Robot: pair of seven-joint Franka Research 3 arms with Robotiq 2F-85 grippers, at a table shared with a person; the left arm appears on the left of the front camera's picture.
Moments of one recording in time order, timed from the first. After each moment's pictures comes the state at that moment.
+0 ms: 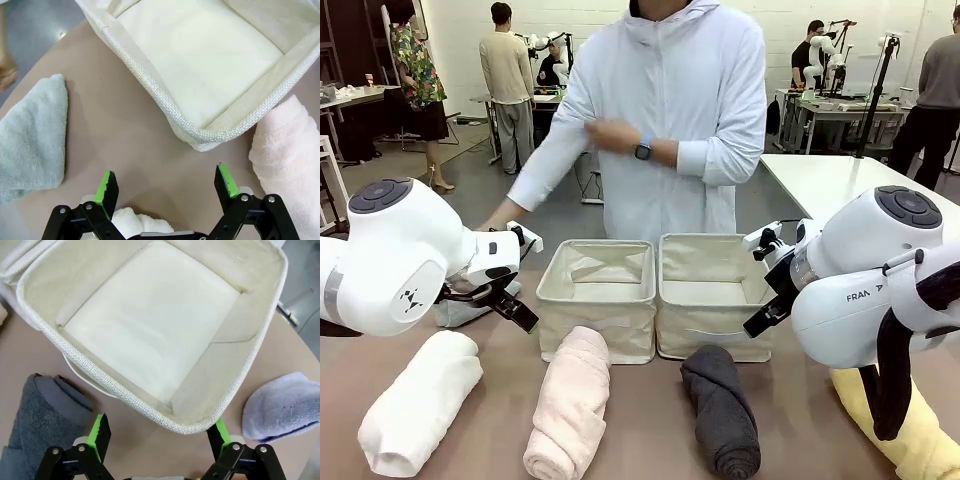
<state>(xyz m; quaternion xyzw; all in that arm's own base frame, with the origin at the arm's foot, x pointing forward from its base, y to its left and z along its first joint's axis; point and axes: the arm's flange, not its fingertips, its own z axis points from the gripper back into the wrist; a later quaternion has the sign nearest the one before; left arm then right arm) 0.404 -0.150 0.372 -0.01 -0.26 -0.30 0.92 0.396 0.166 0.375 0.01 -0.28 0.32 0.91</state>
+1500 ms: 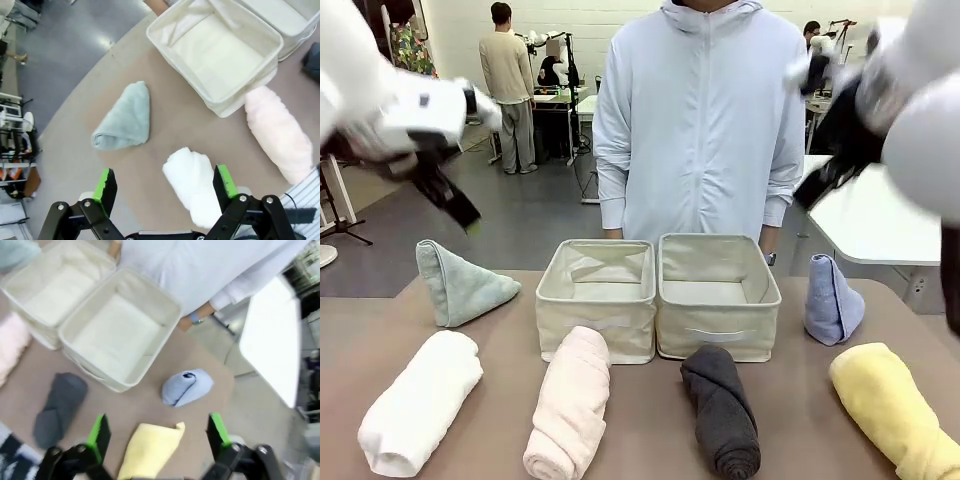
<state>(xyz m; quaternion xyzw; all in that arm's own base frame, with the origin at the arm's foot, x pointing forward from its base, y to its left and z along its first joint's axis) 0.316 -0.142 0.617 0.11 -0.30 -0.33 0.89 0.295 0.175 0.651 -0.11 -0.34 0.30 0.88</state>
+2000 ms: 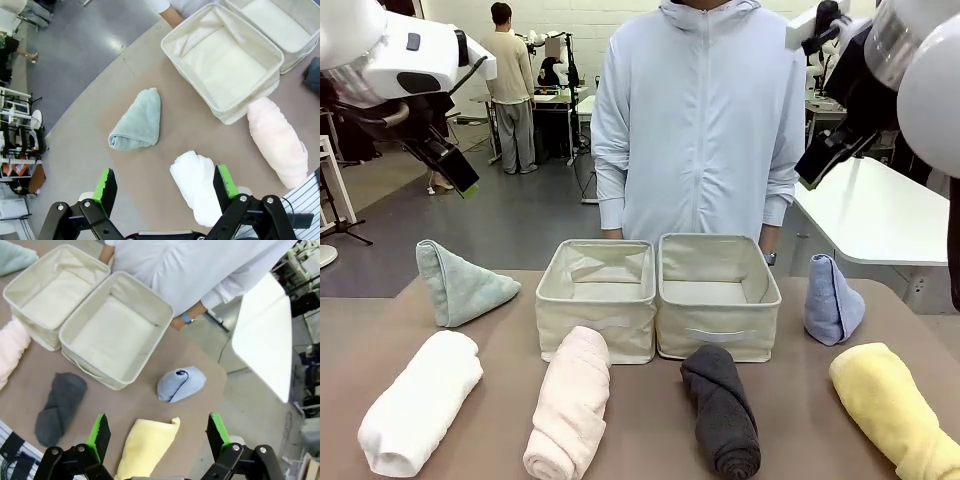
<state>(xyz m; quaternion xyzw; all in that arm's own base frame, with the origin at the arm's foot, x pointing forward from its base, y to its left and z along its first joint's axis) 0.311 -0.149 0.643 0.12 -0.31 -0.31 0.89 0.295 0.177 0.654 -0.12 -0.34 0.29 0.89</state>
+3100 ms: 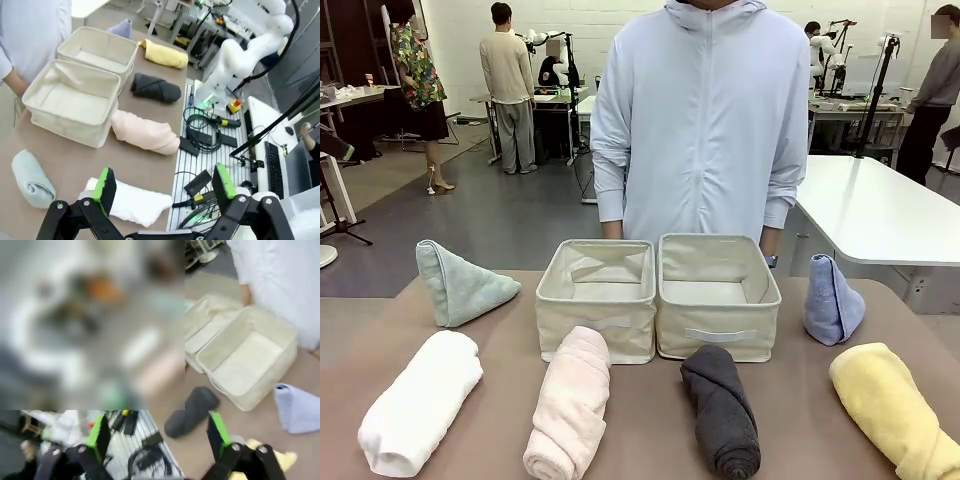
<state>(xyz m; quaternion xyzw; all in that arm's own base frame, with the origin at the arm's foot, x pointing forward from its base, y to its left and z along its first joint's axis) 0.385 0.113 0.641 -0.42 -0.26 -0.49 0.72 0.354 -0.082 0.668 0.44 -0.27 0.33 0.79</state>
